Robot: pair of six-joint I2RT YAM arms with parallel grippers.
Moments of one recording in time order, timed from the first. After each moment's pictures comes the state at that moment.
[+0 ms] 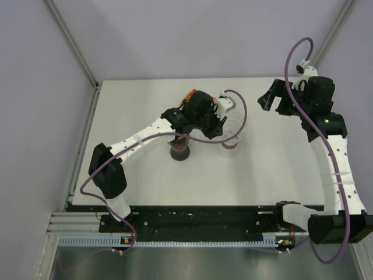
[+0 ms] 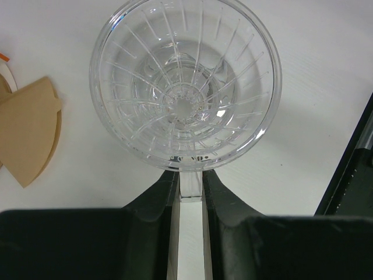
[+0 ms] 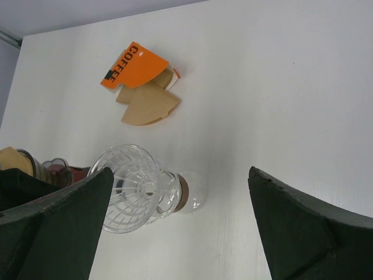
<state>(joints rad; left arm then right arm) -0.82 1.74 1.60 -0.49 0.27 0.08 0.02 1.15 1.37 -0.66 -0.25 0.28</state>
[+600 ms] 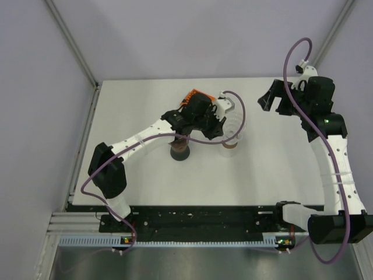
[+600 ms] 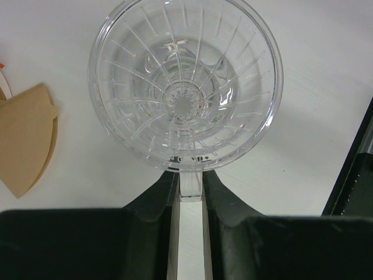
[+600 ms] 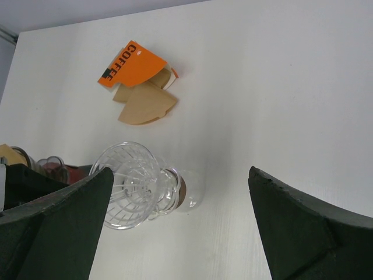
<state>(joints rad) -0.81 1.74 1.53 -0.41 0.30 0.08 0.02 1.15 1.37 -0.66 -0.25 0.25</state>
